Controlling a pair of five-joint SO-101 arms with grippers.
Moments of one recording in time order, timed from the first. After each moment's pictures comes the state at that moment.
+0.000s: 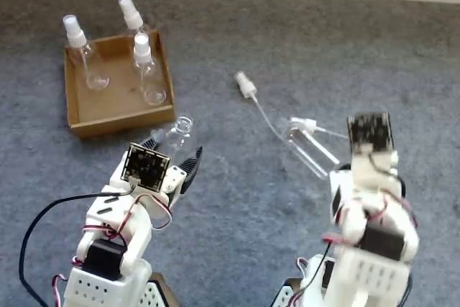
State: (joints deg) left arm 10.8 -103.8 89.6 42.2 -3.1; right arm 14.3 -72.4 58.5 66.9 25.1
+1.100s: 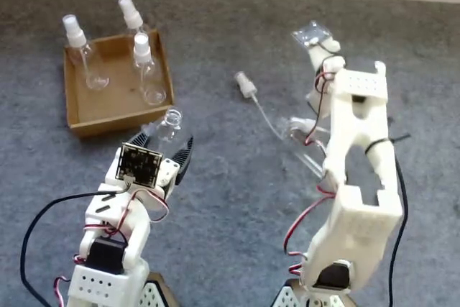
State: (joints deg) left arm 6.5 -103.7 95.9 32.4 -3.1; right arm 3.1 21.3 -11.7 66.8 43.2
